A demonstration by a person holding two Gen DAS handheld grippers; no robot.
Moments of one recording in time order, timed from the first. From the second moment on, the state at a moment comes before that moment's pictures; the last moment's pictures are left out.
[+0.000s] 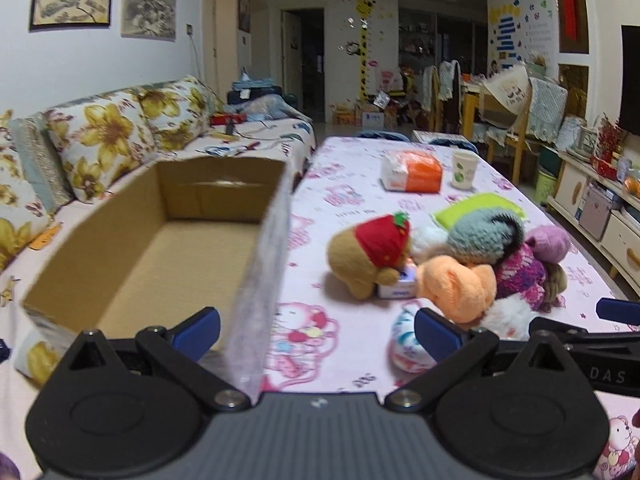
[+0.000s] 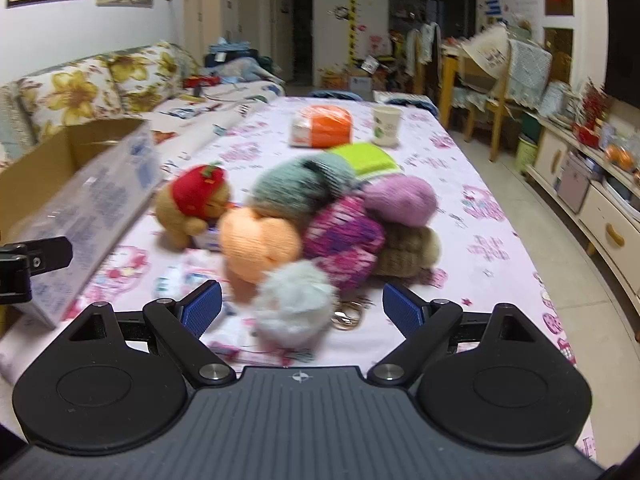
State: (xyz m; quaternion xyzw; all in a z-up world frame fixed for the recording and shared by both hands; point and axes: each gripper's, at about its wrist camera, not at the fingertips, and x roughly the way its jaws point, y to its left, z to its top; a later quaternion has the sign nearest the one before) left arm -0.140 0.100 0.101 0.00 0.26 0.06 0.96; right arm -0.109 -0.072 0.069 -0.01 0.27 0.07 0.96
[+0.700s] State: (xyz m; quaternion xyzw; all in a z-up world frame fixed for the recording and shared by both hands) left arm -0.204 0.095 0.154 0.01 0.20 0.09 0.98; right arm -0.172 -0.055 0.096 -0.02 0.20 0.12 0.97
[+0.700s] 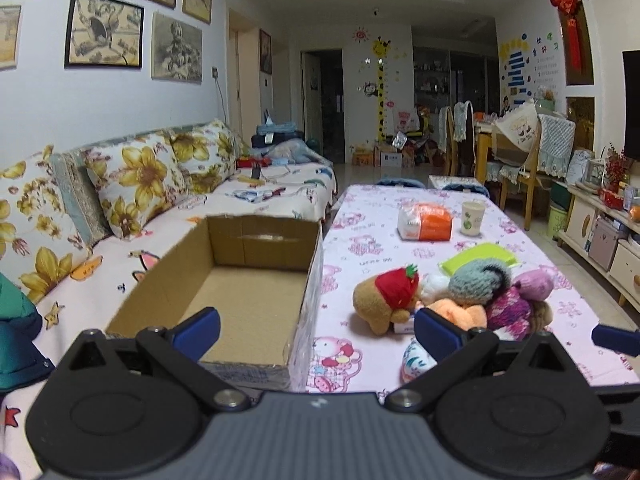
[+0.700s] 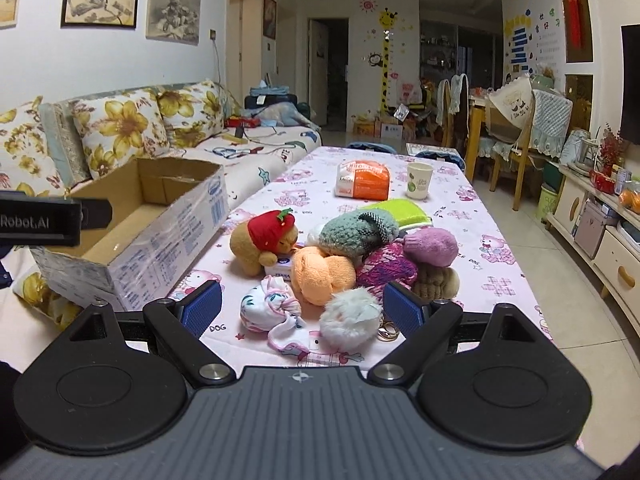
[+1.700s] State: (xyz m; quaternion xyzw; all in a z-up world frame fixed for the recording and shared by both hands) left arm -0.143 0.053 0.090 0.04 0.24 -0.01 0.97; right arm -0.113 -0.127 0.056 0.08 0.23 0.04 0.97
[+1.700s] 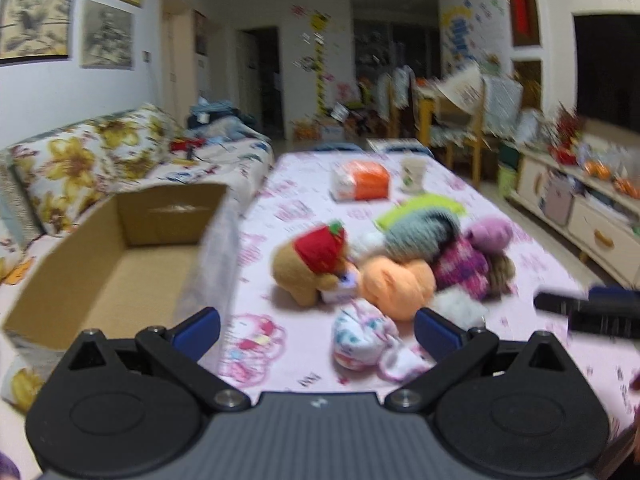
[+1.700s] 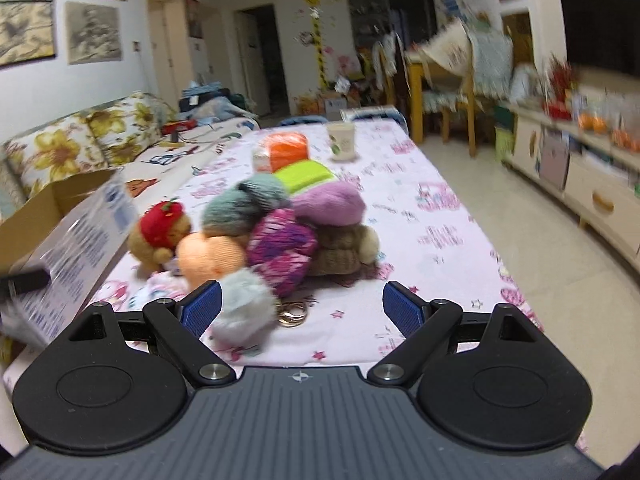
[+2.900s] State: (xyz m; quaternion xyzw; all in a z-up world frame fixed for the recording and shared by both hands) left arm -0.034 0.033 0.023 0.07 0.35 -0.11 0.93; right arm -0.039 -0.074 0.032 0.09 0.35 0.13 0.92
